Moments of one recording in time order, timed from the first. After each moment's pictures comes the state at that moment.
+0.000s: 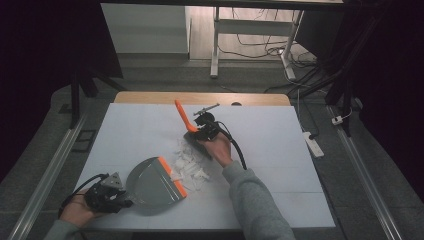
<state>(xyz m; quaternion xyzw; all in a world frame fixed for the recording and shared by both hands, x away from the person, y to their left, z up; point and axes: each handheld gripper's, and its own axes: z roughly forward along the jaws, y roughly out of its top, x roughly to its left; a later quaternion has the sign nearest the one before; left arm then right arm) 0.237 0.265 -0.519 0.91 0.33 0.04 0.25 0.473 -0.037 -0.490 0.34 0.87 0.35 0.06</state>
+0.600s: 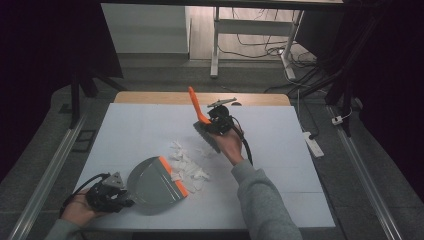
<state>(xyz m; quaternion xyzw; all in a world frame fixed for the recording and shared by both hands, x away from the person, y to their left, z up) 0.239 0.262 -0.519 0.91 0.33 0.04 0.25 0.469 -0.074 -0.453 0.36 0.84 0.39 0.11</state>
